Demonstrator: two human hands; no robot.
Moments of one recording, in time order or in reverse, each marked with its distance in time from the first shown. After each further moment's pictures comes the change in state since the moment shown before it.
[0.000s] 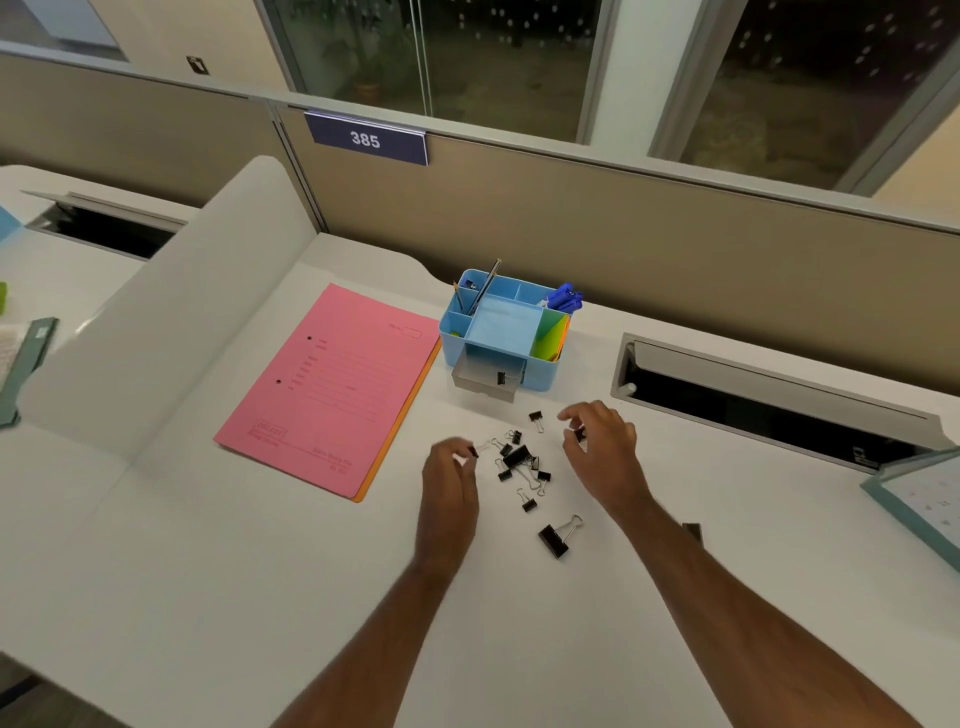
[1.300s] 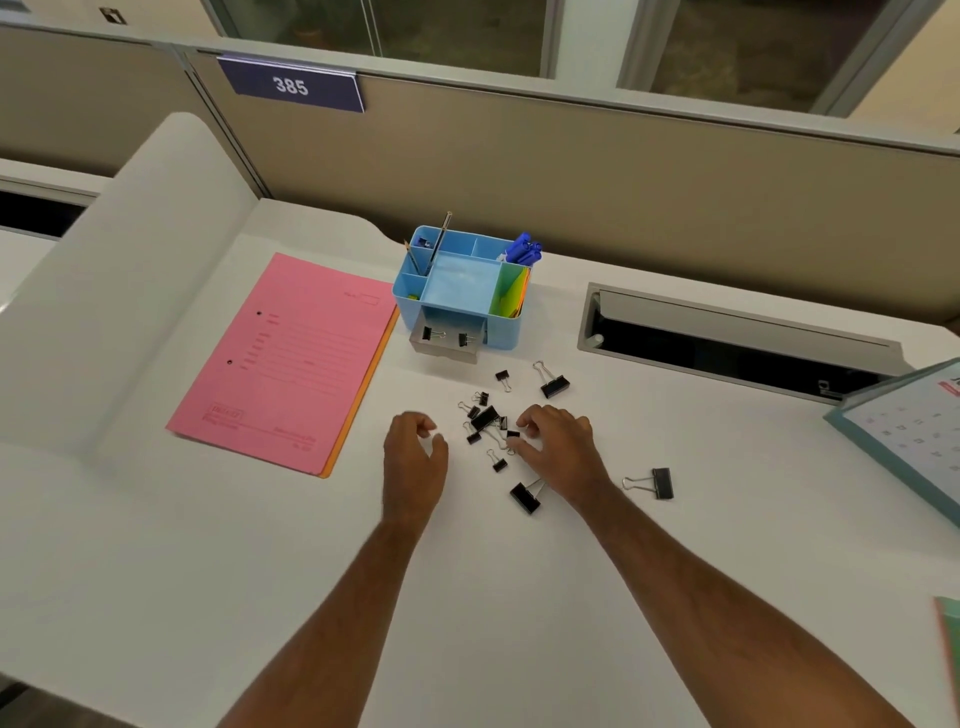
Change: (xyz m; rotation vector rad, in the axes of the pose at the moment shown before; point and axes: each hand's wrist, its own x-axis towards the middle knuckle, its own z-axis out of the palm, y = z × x) left_hand 0.009 -0.027 0.011 0.091 -0.060 -0.134; right_hand -0.039 0.018 0.030 -0.005 -0.195 0.043
